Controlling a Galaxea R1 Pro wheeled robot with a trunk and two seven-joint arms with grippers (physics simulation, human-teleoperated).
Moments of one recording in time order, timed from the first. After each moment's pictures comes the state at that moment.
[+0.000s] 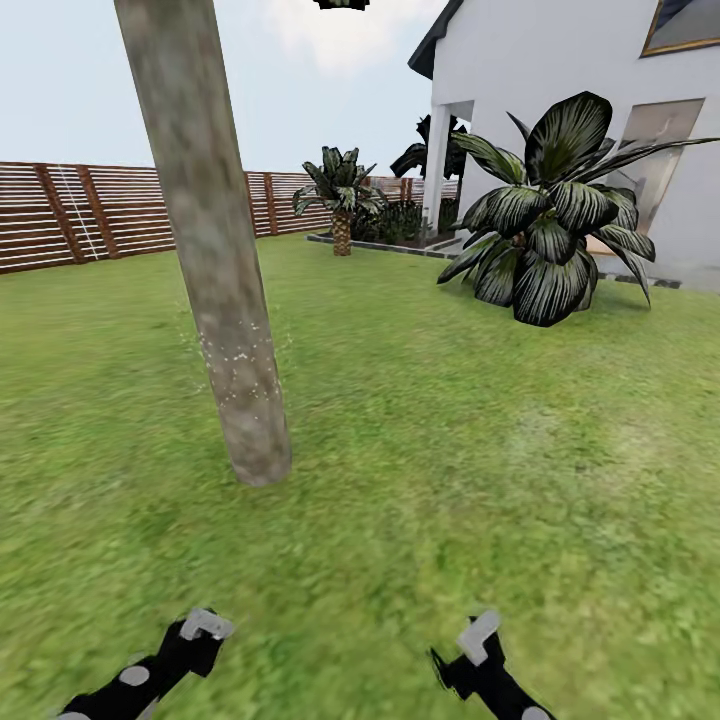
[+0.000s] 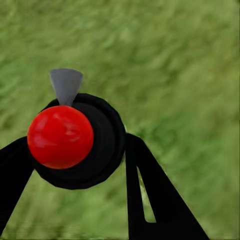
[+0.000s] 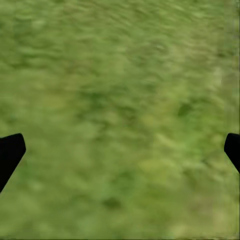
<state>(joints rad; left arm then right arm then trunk) -0.56 0.18 -0.30 -0.12 0.06 -0.30 -0.20 -0.50 -0.02 0.14 -0.09 0.32 -0.55 0.07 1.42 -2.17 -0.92</state>
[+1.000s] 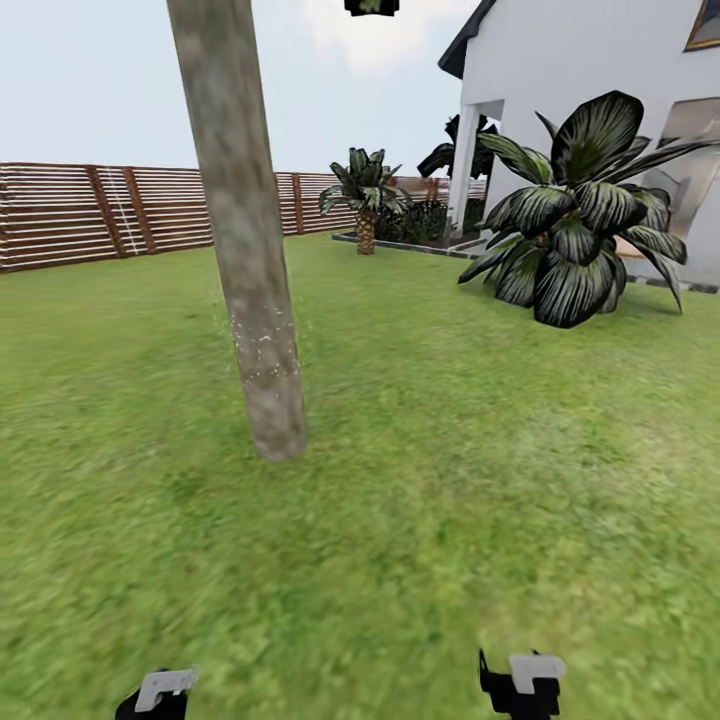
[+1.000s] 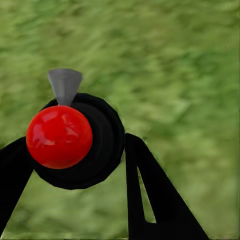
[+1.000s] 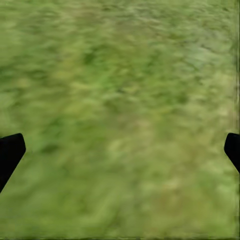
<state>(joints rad) -0.39 0.17 -0.29 -0.11 0.35 -0.44 -0.01 -0.44 -0.02 0.15 -0.03 -0.01 -0.66 -0.25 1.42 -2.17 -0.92</state>
